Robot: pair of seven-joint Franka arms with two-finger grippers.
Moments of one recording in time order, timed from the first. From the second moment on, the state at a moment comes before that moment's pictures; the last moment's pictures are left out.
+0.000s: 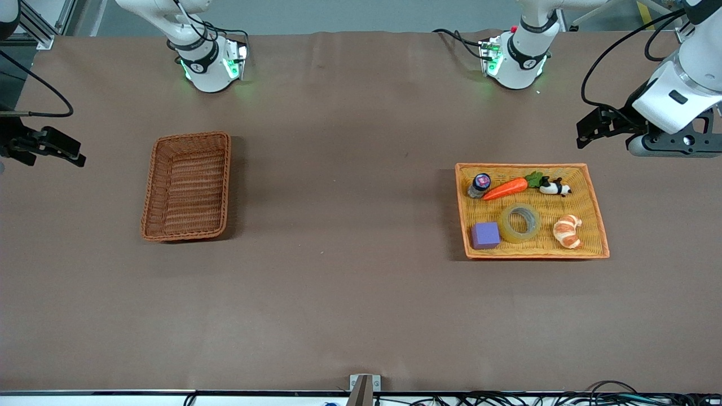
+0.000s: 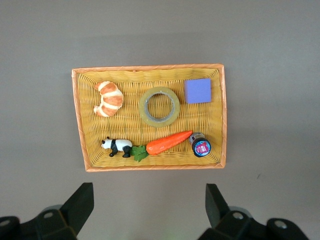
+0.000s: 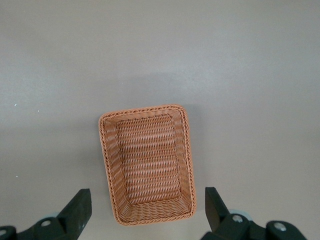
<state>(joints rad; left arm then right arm) -0.11 -0.06 -0.04 -1.68 -0.02 1.60 -0.10 -0.04 0.02 -0.01 -1.56 0.00 1.58 -0.01</state>
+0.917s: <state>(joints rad) -0.10 0.01 -0.02 -1.71 -0.02 1.61 -0.10 -0.04 0.01 -0.01 -1.55 0.00 1.57 -0.01</state>
